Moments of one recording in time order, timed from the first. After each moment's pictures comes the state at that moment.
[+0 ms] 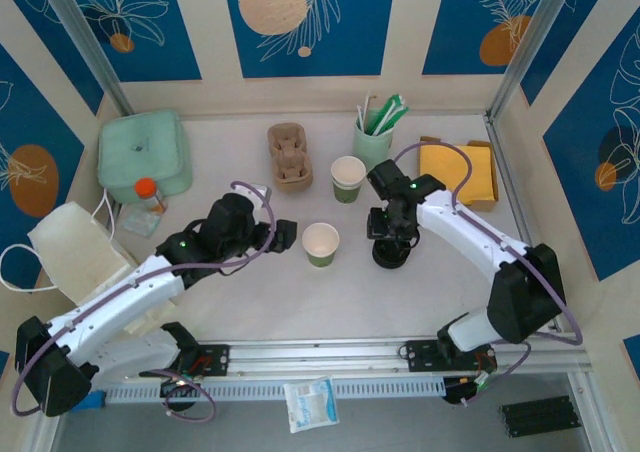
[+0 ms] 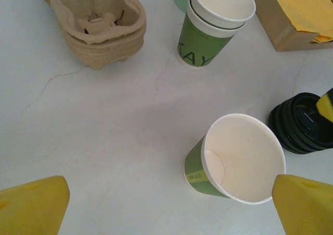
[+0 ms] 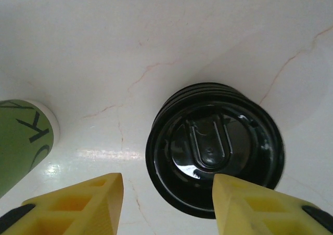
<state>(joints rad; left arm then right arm) -0.76 1.03 0.85 -0.47 -0.12 -0.41 0.52 1.46 1.14 -1.03 0.04 0.54</state>
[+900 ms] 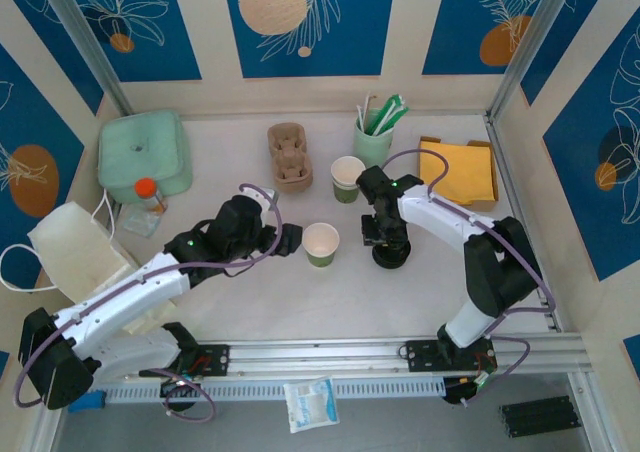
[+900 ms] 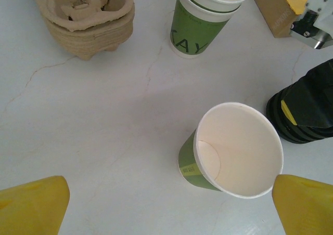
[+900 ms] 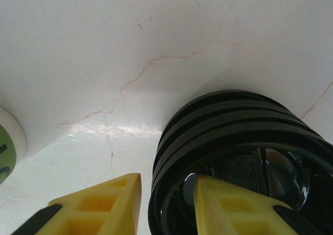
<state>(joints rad) -0.79 1.06 0.85 -0.46 -0.12 -0.42 0.52 1.63 1.13 -0.97 0.01 0.50</state>
